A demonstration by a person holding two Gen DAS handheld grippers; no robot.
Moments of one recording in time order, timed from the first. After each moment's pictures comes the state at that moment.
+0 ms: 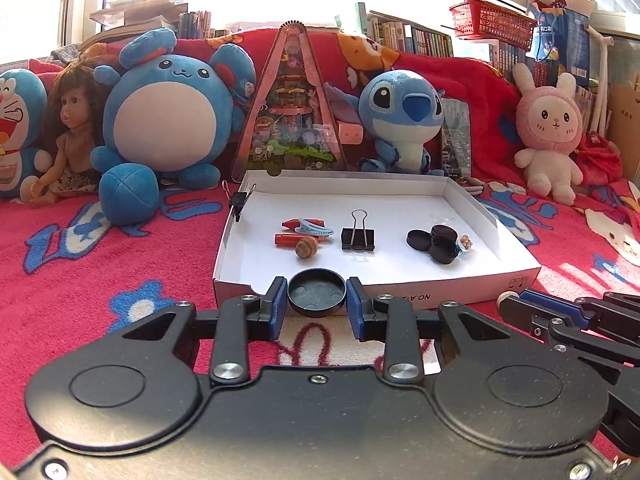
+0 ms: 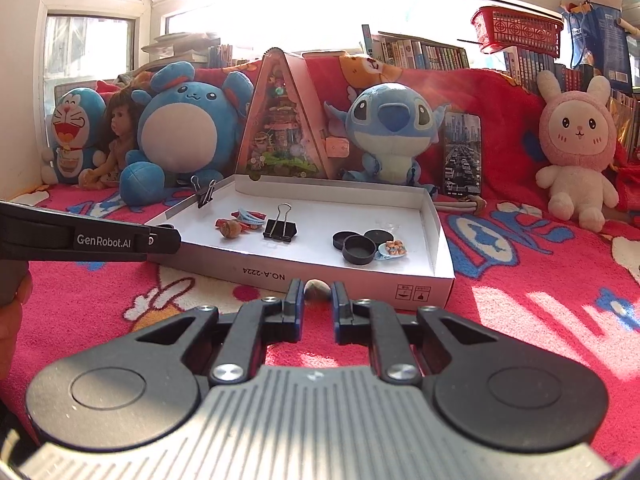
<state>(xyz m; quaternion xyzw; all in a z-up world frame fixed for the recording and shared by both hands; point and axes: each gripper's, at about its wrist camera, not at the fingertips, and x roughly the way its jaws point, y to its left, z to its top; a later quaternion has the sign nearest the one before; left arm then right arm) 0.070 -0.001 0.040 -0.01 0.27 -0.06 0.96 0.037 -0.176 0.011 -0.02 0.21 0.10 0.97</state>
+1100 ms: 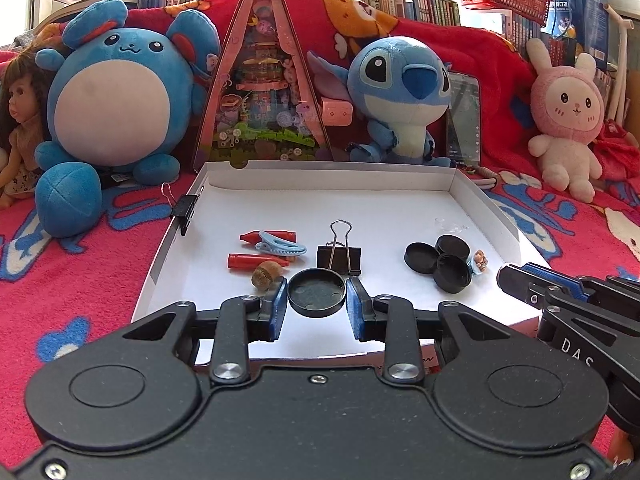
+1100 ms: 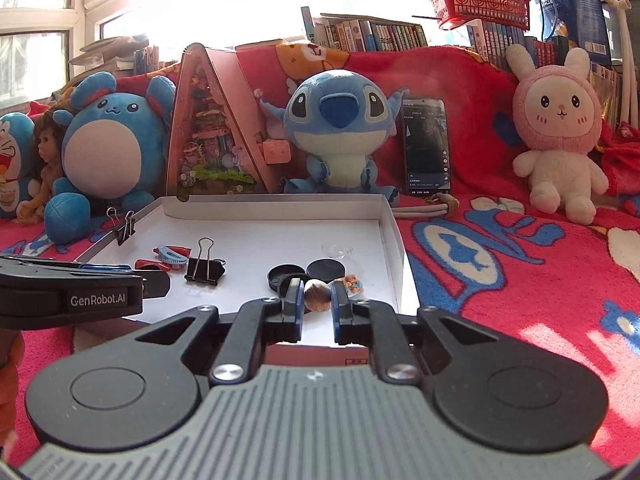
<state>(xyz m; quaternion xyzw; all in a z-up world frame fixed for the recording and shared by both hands) 0.156 -0.036 0.021 -0.01 0.31 -0.06 0.95 0.119 -0.195 0.008 0.01 0.22 0.04 0.97</state>
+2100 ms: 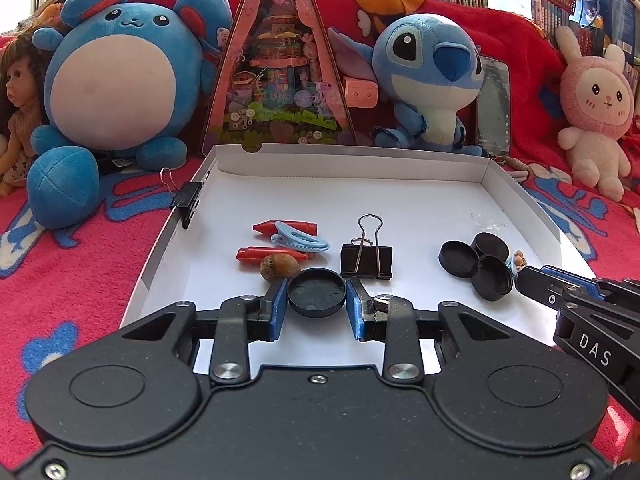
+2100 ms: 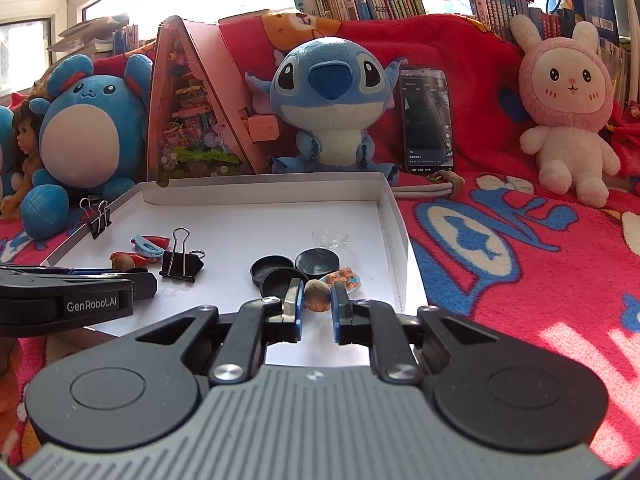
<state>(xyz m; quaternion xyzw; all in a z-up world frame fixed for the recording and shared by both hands) 0.187 -0.036 0.003 -0.01 0.33 -0.03 0.94 0.151 -0.196 -0.003 0.02 0.26 0.03 0.96</state>
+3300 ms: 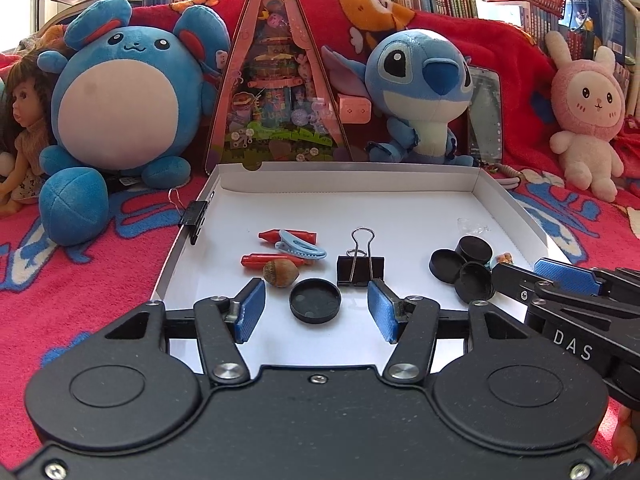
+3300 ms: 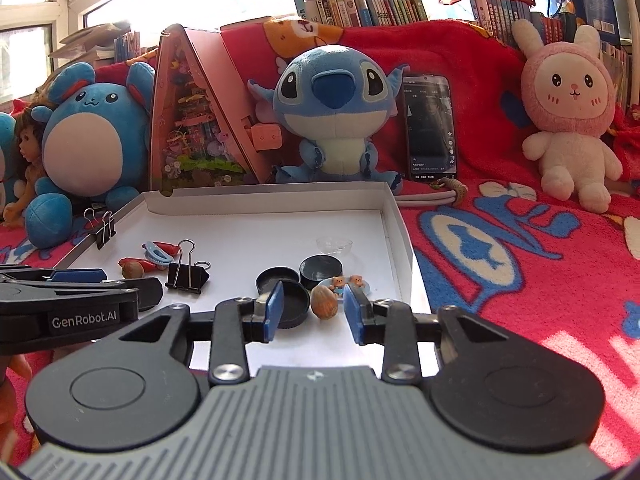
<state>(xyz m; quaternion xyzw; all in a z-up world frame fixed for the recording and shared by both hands) 0.172 -0.037 0.019 0.00 0.31 -0.04 0.95 0.151 -0.194 0.004 0.02 0.25 0.04 0.97</state>
